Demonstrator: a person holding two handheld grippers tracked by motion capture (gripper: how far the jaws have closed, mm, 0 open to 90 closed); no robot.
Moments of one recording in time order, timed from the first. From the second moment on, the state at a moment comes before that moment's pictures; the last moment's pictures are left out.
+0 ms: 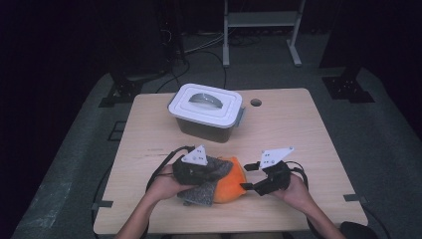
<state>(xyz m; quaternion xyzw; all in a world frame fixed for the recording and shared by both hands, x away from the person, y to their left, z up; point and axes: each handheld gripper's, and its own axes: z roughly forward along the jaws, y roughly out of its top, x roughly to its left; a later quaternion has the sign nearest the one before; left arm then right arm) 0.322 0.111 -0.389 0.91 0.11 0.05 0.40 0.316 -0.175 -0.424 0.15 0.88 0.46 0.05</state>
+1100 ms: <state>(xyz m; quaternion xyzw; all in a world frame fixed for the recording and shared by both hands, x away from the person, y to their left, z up) 0.292 0.073 -0.362 0.92 0.03 0.08 0.38 0.302 -0.156 -0.412 0.12 0.89 0.44 0.04</state>
